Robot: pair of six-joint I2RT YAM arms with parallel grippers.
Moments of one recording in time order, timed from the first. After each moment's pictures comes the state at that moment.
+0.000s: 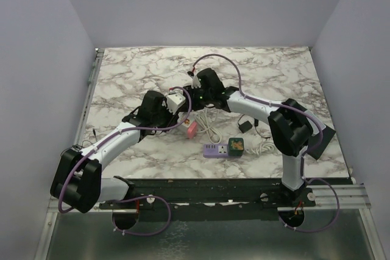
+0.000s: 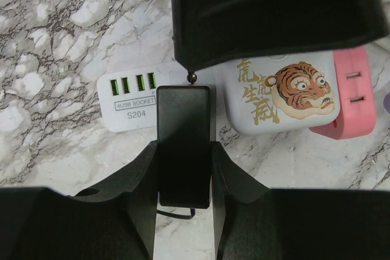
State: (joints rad) left arm -0.45 1.28 0.73 -0.21 0.16 0.26; right arm 0.72 1.95 1.42 -0.12 -0.31 0.45
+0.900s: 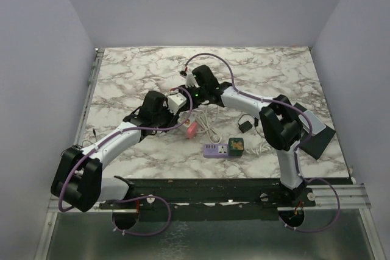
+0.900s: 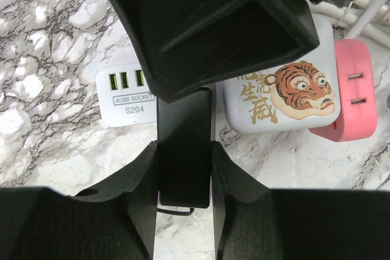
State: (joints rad) left arm -0.47 1.29 0.73 -0.20 0.15 0.27; right arm 0.72 2.08 1.56 -0.18 -0.50 0.40
